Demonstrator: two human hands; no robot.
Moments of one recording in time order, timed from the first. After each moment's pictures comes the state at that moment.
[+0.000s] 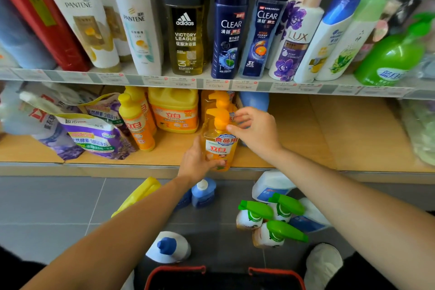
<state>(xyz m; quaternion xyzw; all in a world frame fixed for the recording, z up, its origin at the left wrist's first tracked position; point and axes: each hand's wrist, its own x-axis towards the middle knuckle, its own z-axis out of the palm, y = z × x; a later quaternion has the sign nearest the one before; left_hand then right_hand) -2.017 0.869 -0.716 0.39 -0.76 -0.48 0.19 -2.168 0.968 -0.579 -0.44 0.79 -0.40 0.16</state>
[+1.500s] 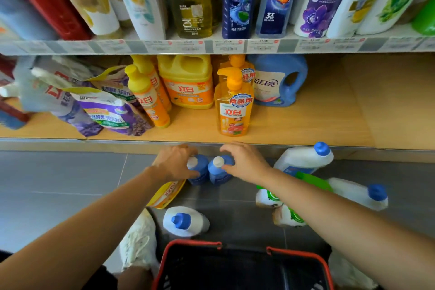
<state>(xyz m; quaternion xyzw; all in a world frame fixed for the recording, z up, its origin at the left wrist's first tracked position) -1.923 0.846 -0.722 0.34 -0.92 -0.12 -0.17 -2.119 0.987 -0.726 -0.59 0.73 -0.21 0.26</state>
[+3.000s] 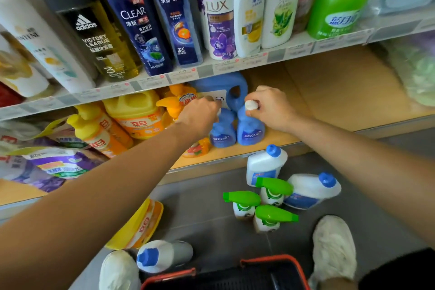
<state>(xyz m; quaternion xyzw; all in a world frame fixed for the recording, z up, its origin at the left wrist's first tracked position) -2.141 0.888 -0.583 0.18 -0.98 0.07 -0.05 -2.303 1.030 -0.609 -0.52 0.81 -0.25 0.06</state>
